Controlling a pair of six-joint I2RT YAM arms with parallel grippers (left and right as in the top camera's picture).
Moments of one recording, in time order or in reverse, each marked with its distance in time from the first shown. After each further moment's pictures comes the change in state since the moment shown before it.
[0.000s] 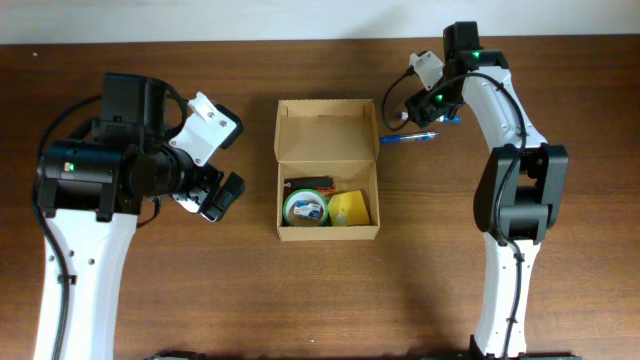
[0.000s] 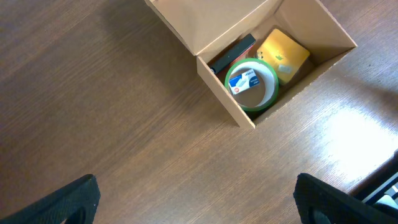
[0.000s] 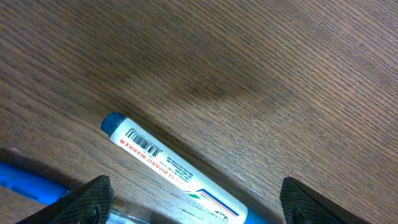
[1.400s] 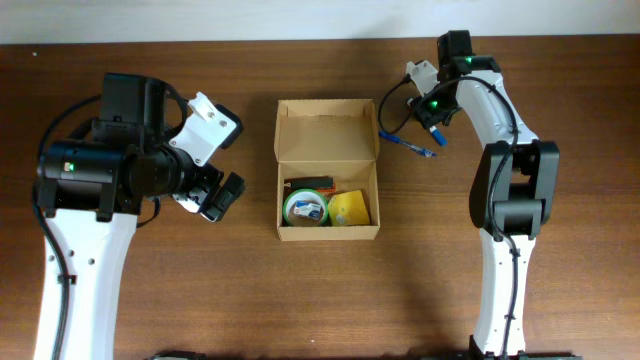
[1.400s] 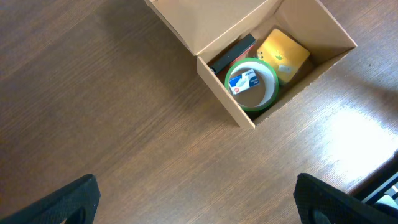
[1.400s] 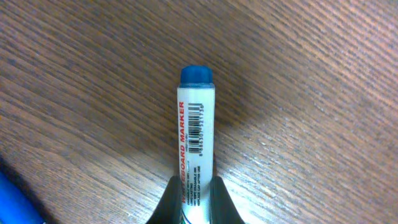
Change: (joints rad) left arm 0.000 0.000 0.000 0.000 0.000 0.000; right arm 0.006 0.056 0.004 -0.010 -0.003 0.049
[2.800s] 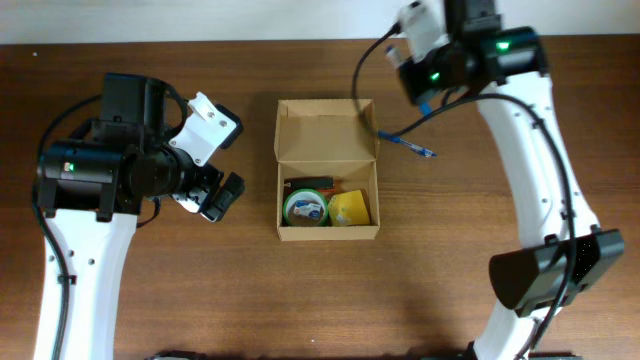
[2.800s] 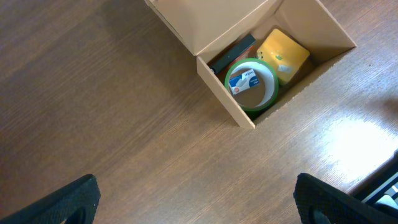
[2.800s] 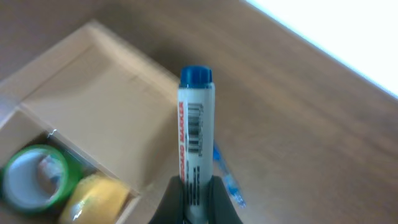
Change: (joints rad) left arm 0.000 0.000 0.000 0.000 0.000 0.000; right arm 0.205 -0.536 0.009 -0.262 -0.060 0.134
